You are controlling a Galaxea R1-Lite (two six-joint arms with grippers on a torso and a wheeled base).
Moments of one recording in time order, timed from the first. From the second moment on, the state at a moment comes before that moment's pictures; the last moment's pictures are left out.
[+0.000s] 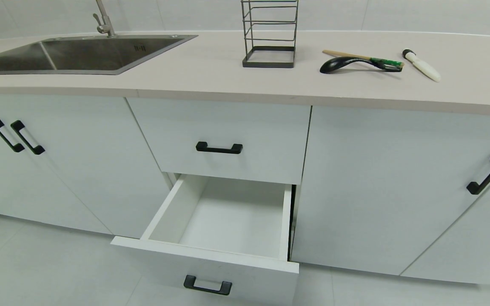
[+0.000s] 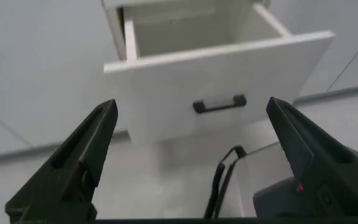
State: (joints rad) left arm -0.16 0.11 0.00 -0.04 -0.16 0.07; right arm 0.00 0.00 0.00 0.00 0.00 -0.01
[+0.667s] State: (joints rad) left arm 0.00 0.00 0.00 0.00 0.03 0.05; right arm 0.00 0.00 0.00 0.00 0.00 -0.01
